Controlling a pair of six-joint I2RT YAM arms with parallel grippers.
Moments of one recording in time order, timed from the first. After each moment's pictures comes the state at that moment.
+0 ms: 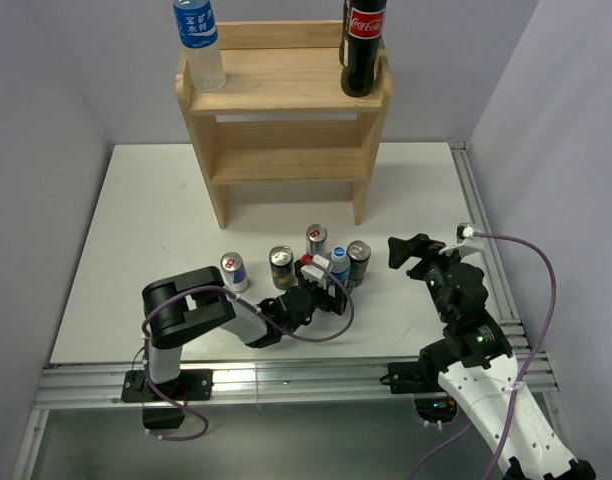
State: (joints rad) left arm -1.20 1.89 0.63 1.08 -0.47 -0.35; right arm 0.36 0.35 0.48 -0.29 0.24 0.52
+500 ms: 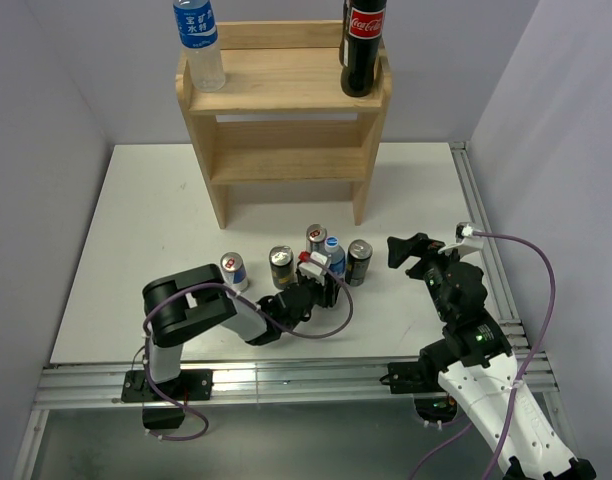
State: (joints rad) left arm -1.17 1.92 0.64 1.10 -0.49 -0.33; right arm 0.36 0.36 0.48 -0.28 0.24 0.52
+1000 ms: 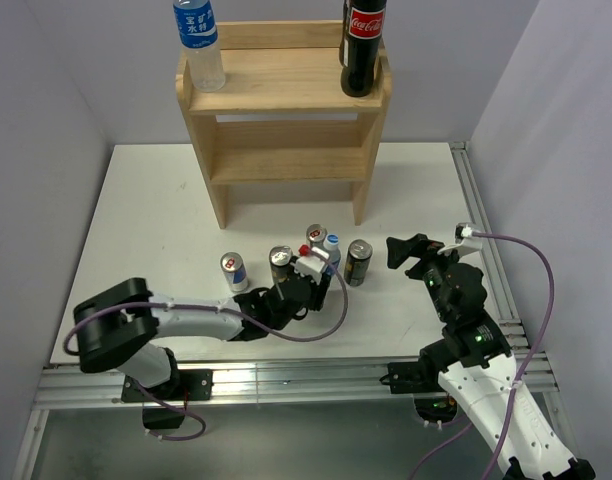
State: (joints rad) left arm -1.21 1.56 0.66 0.50 -0.54 -0.31; right arm 0.36 0.35 0.47 -0.27 0.23 0.52
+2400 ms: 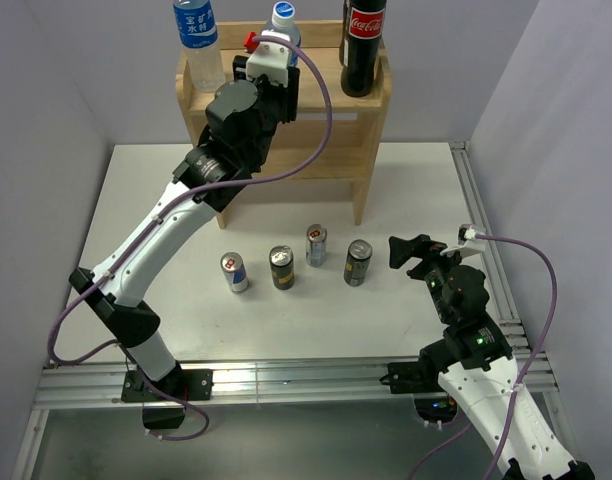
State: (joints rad) left arm -0.79 1.68 2.05 -0.20 -0.57 0.15; right arm 0.36 0.33 0.47 -0.27 0.25 0.52
